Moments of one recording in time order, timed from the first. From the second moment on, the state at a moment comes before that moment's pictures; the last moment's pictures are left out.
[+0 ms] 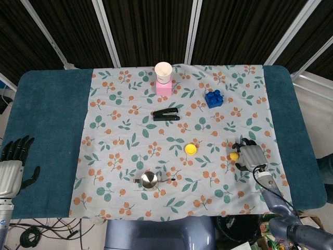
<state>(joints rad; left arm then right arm) -0.12 -1.18 -0.07 -1.64 1.44 1.47 0.10 0.52 -1.49 0.08 -1.21 -1.21 0.97 -0.14</state>
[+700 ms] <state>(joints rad) -0.12 -1.18 -0.07 -1.64 1.43 1.46 0.11 0.52 -1.52 0.08 -1.17 -1.25 0.96 -0.14</state>
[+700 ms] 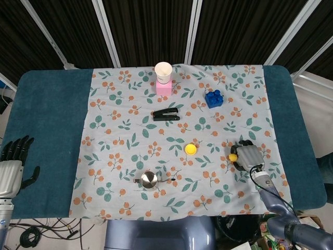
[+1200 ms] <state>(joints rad) -0.12 -1.18 -0.07 -1.64 1.43 1.46 0.11 0.62 -1.47 0.17 -1.32 -1.22 0.93 -0.26</state>
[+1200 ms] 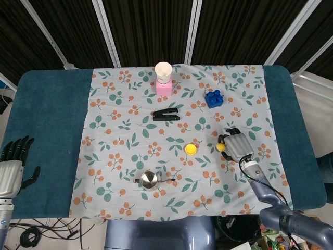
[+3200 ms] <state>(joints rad) -0.12 -1.17 -0.08 -1.64 1.43 1.47 0.10 0.84 -1.54 0.19 -1.49 -0.92 0.94 -0.64</state>
